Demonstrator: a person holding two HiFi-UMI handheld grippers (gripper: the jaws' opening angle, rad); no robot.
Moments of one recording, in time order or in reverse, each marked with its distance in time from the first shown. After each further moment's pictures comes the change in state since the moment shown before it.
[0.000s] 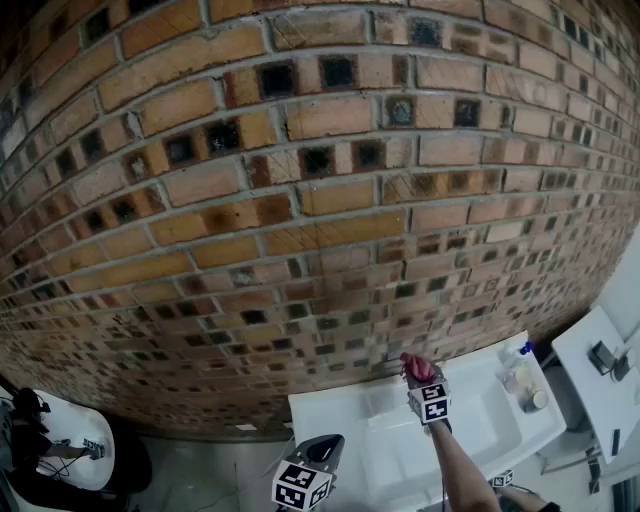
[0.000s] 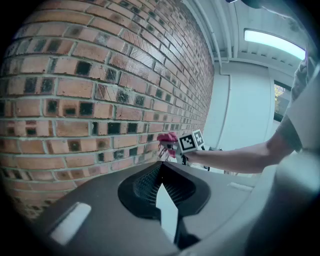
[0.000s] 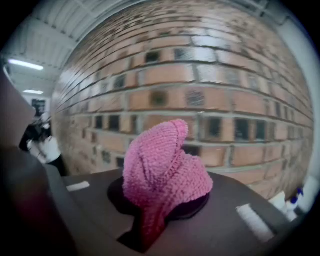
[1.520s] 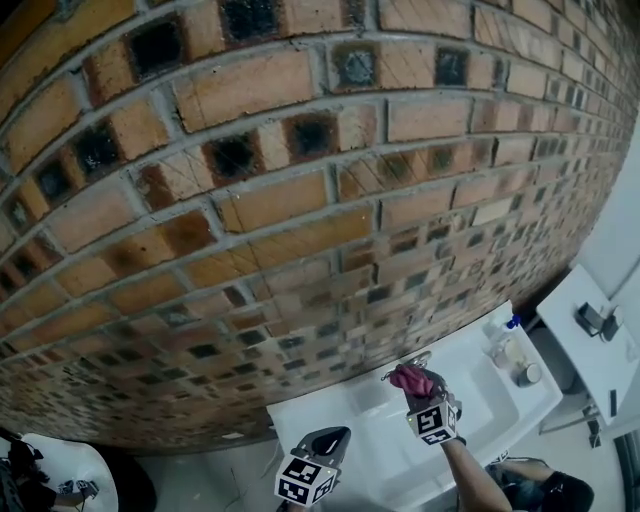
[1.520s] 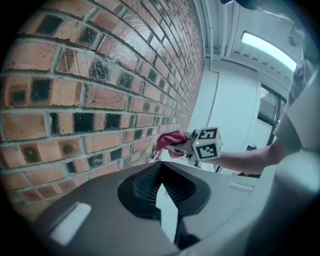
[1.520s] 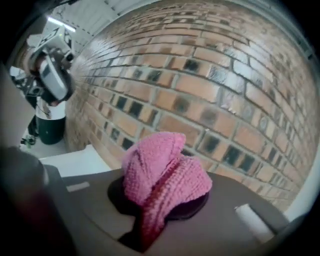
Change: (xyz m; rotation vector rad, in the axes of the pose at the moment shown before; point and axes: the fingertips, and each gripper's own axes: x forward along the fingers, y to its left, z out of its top) left arm 0.074 0.009 0.003 0.027 0.097 -0.188; right arm -0.046 0.009 -0.003 -0.341 0.058 -0.051
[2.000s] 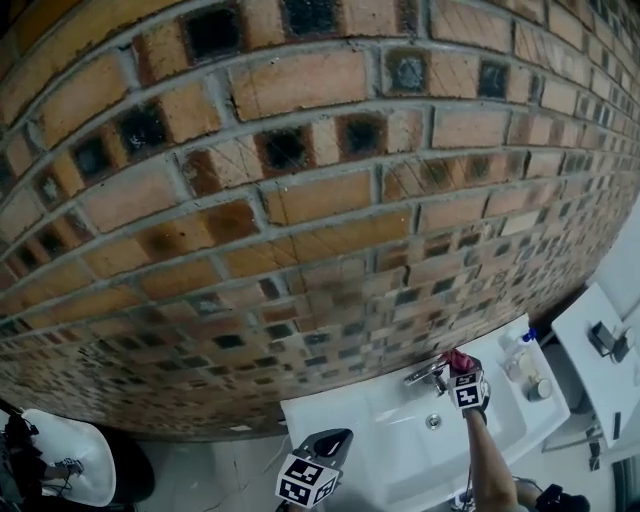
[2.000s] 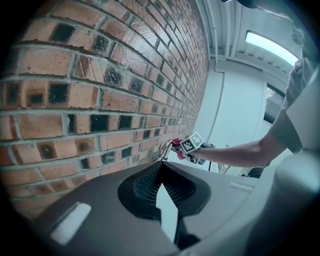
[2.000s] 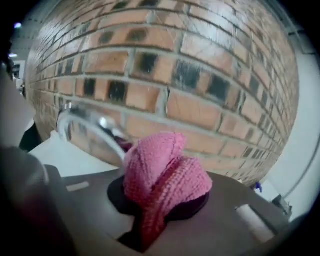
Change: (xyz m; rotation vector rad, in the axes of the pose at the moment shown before) left arm -0.023 0.014 -0.004 -0.026 -0.002 0.069; right arm 0.052 -0.096 -0.149 0.273 0.342 -0.139
